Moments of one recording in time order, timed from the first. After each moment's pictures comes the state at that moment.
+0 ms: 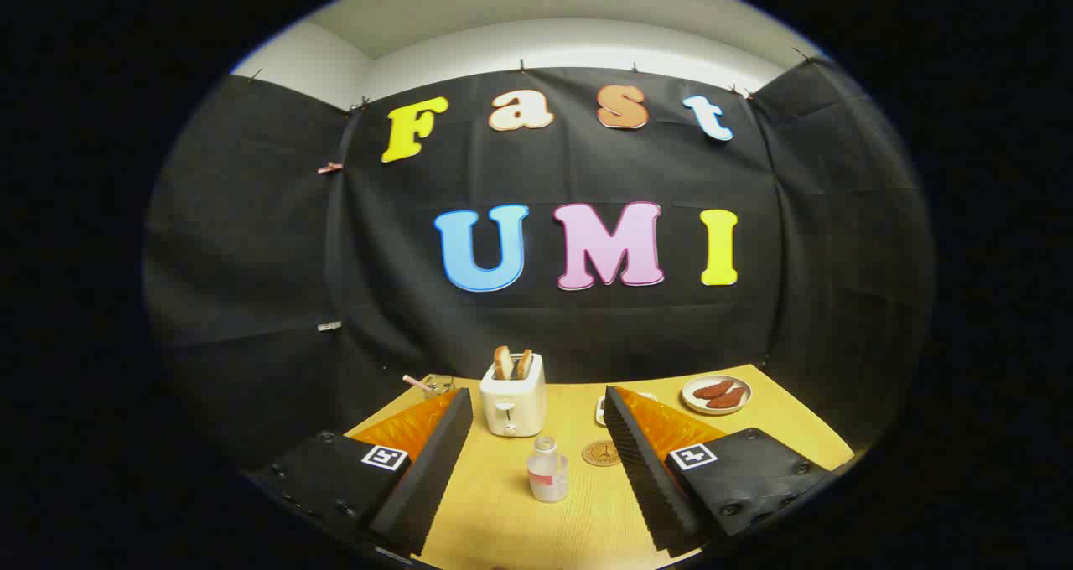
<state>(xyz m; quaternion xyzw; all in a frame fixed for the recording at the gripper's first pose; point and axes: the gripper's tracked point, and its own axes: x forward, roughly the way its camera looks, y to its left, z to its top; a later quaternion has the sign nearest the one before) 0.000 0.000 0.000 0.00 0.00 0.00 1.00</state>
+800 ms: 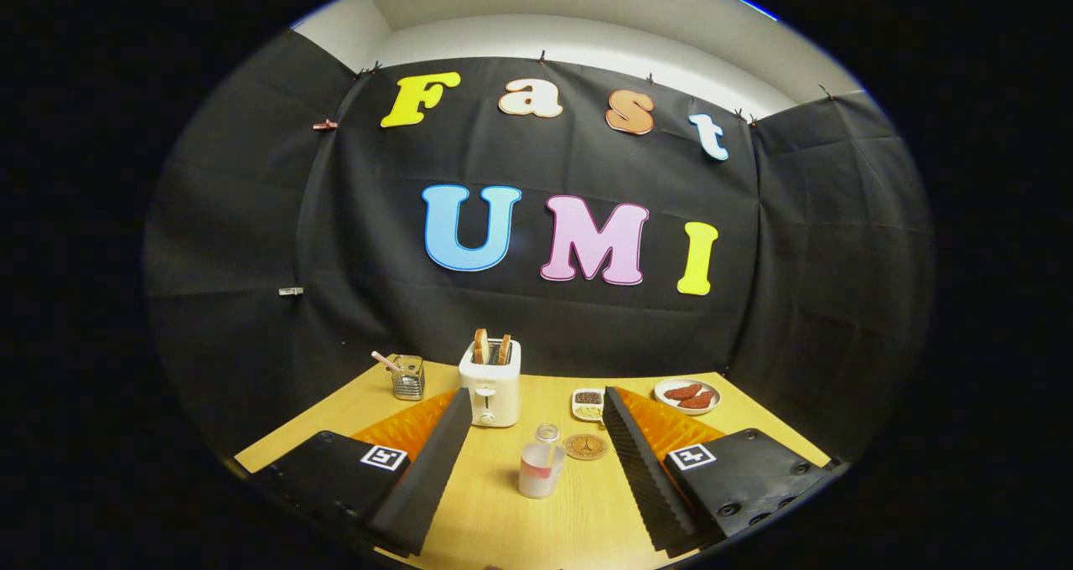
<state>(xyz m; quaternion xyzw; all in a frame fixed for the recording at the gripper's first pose) 0.014 0.061 -0.049 -0.06 0.01 -0.04 1.00</state>
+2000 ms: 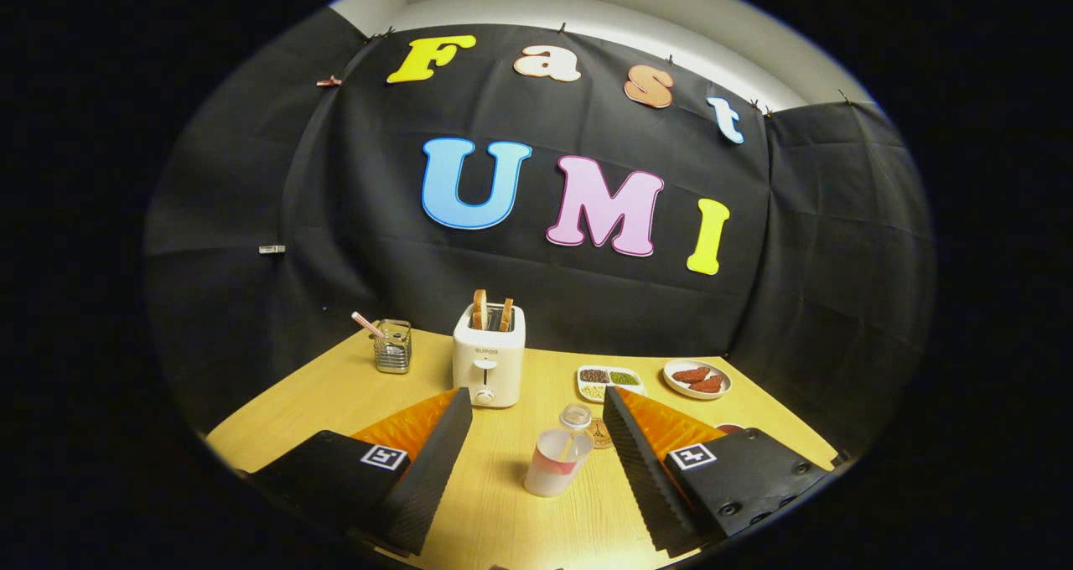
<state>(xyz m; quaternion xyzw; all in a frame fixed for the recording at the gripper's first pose) 0.081 0.073 -0.123 -0.11 0.05 -0.07 0.99</state>
